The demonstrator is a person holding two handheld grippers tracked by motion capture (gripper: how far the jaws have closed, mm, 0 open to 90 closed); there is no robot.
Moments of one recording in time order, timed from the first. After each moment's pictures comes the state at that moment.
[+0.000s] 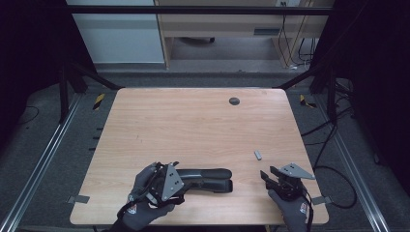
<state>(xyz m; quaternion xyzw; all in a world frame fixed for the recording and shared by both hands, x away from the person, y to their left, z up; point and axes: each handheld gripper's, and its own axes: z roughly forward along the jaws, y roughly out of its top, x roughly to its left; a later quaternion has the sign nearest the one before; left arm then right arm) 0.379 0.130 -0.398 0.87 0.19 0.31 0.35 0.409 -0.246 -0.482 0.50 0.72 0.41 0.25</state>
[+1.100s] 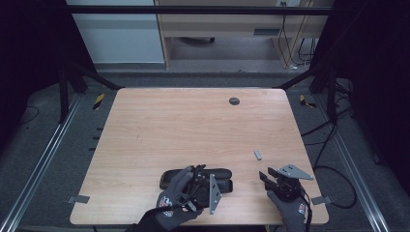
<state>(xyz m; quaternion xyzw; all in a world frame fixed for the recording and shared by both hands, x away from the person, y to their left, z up) 0.374 0.043 -0.424 0.88 0.10 0.39 0.25 0.408 -0.243 -0.487 0.50 0.72 0.41 0.24</state>
